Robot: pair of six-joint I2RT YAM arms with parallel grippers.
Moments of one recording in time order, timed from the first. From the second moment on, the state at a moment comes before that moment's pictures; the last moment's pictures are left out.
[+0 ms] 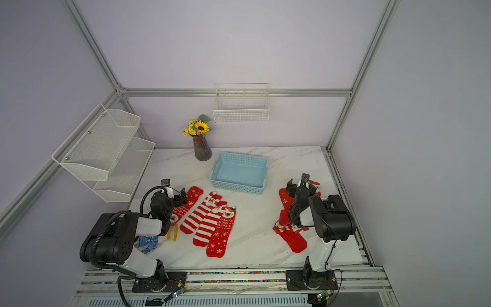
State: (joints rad) left arm 0.01 1.57 0.35 0.90 -0.14 0.03; right arm 0.06 1.79 0.45 1.11 0.34 0.11
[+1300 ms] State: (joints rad) left arm 0.01 1.26 0.35 0.74 -0.16 -0.04; right arm 0.11 1.52 0.59 0.69 0.44 0.21
